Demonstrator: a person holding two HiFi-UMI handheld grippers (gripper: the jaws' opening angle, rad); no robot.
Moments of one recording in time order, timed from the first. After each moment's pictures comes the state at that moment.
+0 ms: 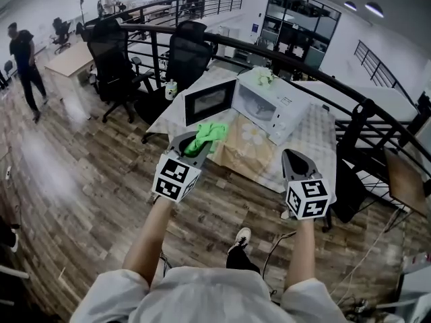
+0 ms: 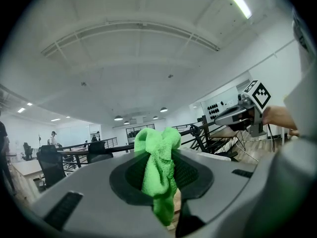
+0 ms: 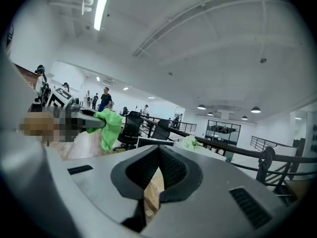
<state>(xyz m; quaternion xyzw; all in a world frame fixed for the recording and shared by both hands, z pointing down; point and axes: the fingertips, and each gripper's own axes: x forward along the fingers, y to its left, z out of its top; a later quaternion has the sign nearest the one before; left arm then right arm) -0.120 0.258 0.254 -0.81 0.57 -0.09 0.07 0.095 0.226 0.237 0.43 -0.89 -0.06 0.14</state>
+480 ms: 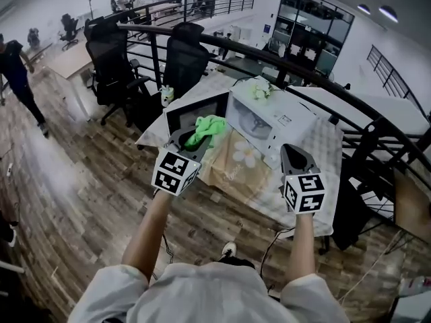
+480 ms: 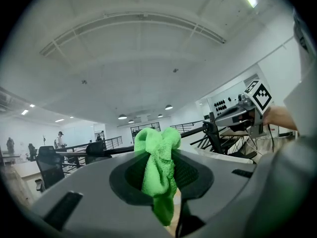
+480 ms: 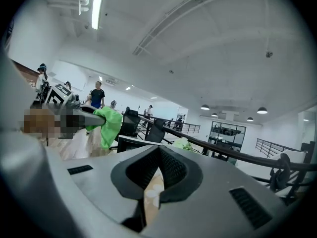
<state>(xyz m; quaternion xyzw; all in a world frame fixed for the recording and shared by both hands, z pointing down) -0.095 0.062 0.256 -0.79 0.60 -0.10 0.07 0.115 0.017 0.244 0.41 -0.90 -0.08 0.14</state>
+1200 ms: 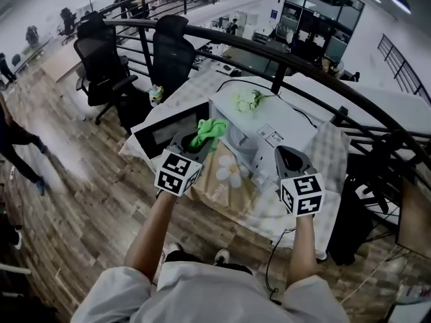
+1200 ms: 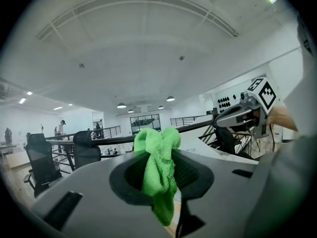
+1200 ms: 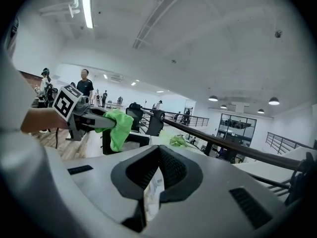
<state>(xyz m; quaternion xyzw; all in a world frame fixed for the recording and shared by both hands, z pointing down) -0.052 -0.150 0.297 -0.79 0.60 -0.12 0.01 0.136 -0.182 0.278 0.36 -0.92 -0.05 0.18</state>
